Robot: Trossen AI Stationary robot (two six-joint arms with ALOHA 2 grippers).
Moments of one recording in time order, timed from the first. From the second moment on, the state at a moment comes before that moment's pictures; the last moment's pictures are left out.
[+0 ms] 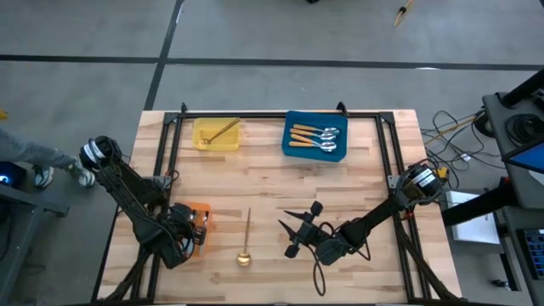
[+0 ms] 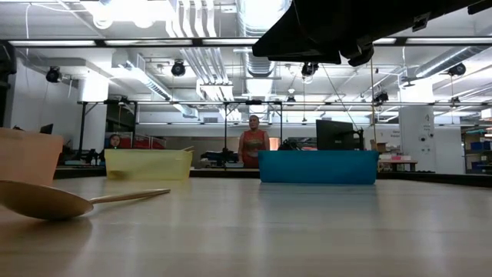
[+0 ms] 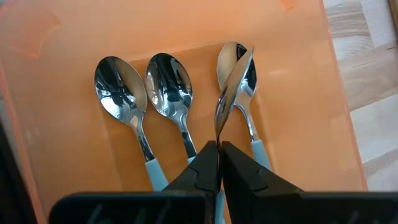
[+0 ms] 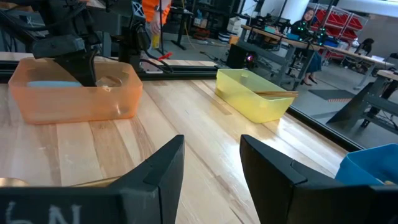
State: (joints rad) left arm -0.97 1.39 0.72 -0.95 -0.37 -2.27; right arm 0.58 1.90 0.98 0.63 1.12 0.10
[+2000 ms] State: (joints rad) left arm -0.90 1.64 1.19 -1.07 -0.84 -1.50; right arm 0.54 1.90 0.98 0.60 0.52 0.10
